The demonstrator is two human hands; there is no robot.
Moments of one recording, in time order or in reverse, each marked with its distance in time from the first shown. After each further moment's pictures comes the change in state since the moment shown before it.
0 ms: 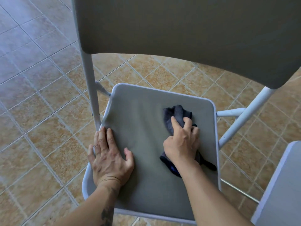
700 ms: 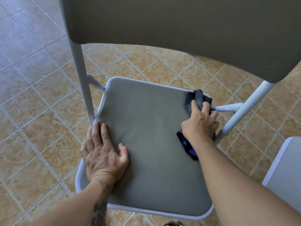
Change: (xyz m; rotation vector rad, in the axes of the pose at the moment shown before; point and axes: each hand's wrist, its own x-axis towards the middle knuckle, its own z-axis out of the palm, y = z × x) left_hand -0.001 0.001 0.000 0.007 0.001 -0.007; right_hand 0.062 0.045 -0.013 -0.185 0.048 0.075
